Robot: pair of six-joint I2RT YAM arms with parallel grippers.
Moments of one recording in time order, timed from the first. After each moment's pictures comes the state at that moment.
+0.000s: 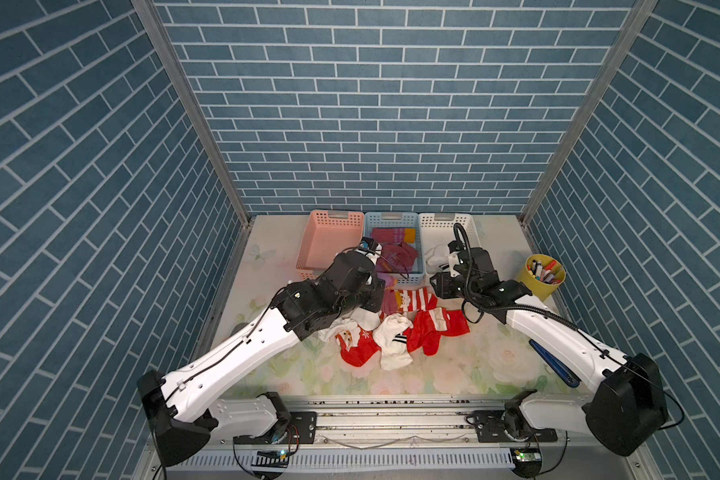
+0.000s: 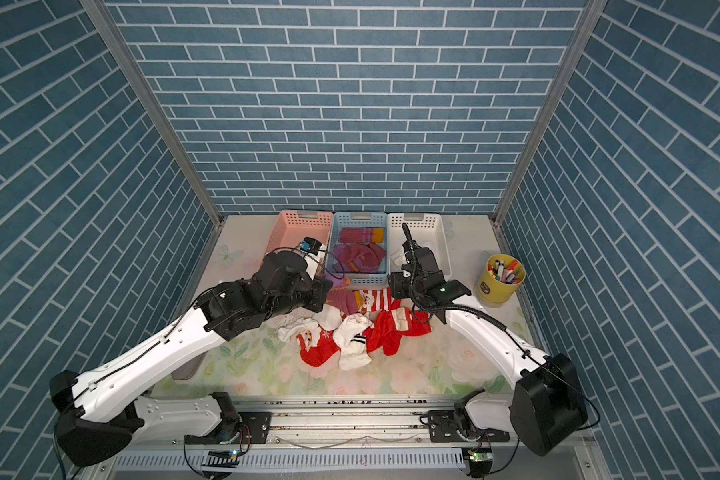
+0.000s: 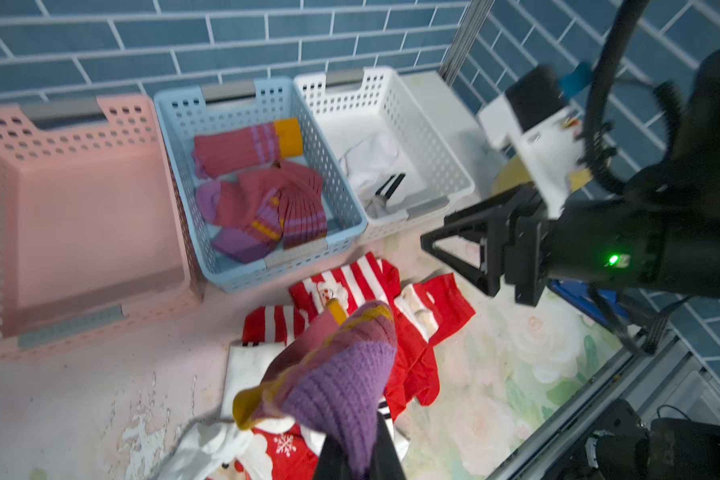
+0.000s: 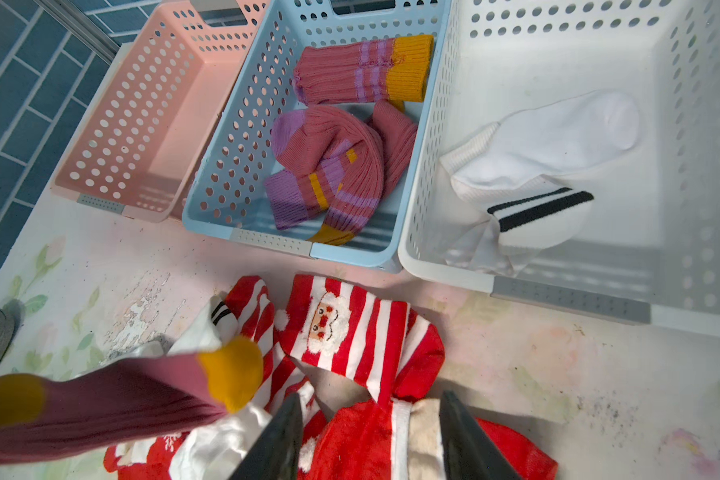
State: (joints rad) left arm -0.90 1.23 1.34 -0.74 -0.19 -0.40; right arm 0.55 1.28 0.96 -0.42 -0.02 0.35
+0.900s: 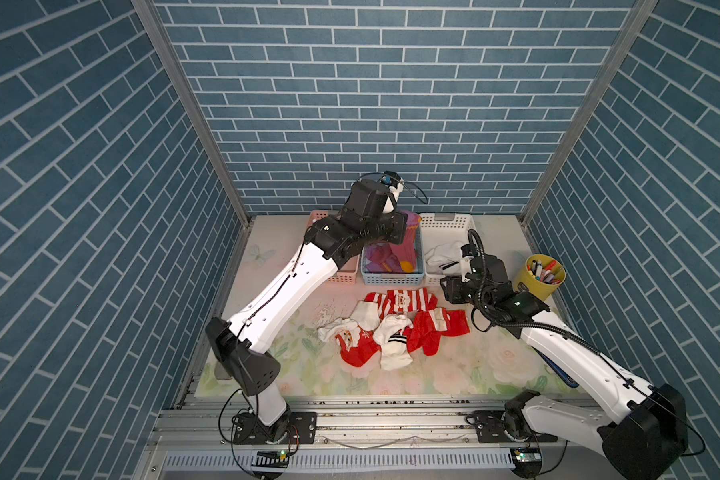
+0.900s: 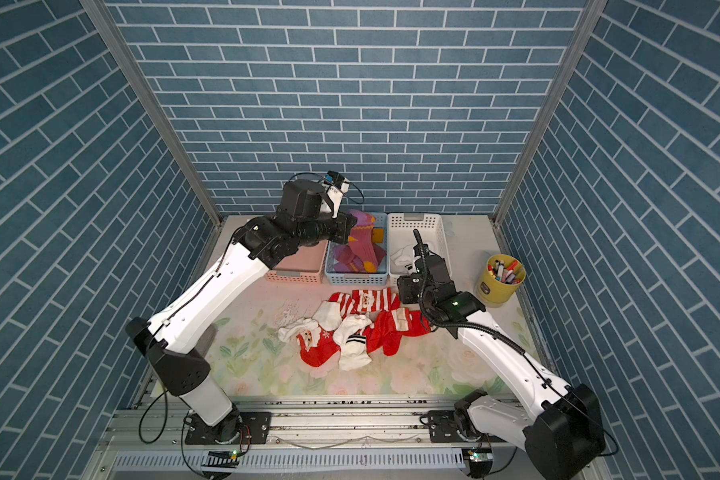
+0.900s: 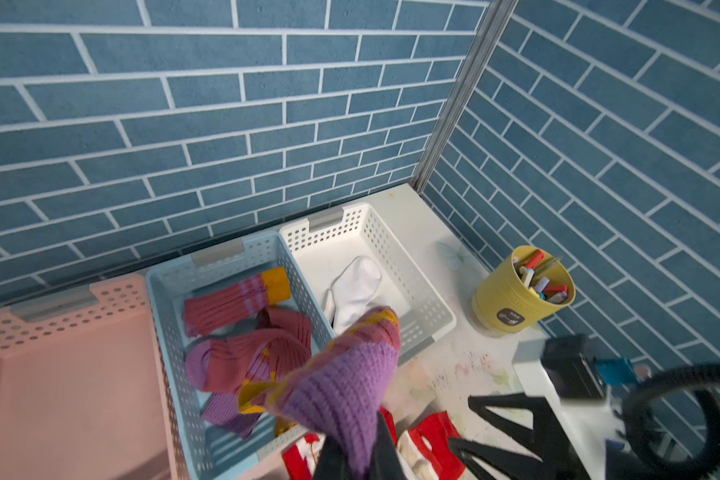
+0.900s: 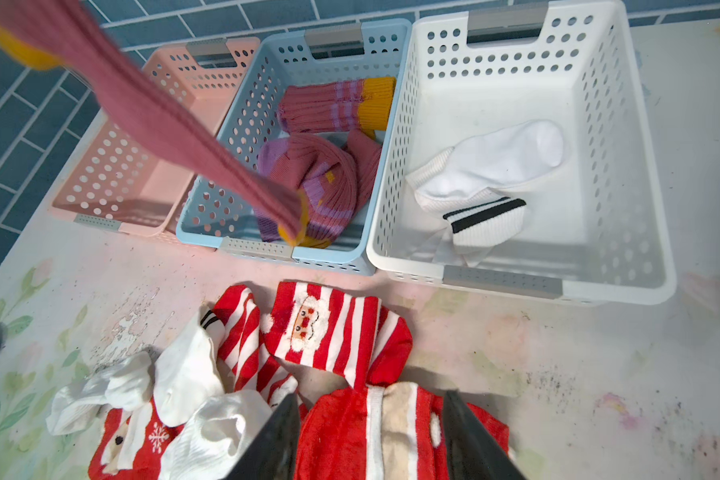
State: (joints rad) left arm -0.68 1.75 2.00 -0.71 0.02 -0.25; right arm 0.55 1.13 0.90 -0.44 0.07 0.35
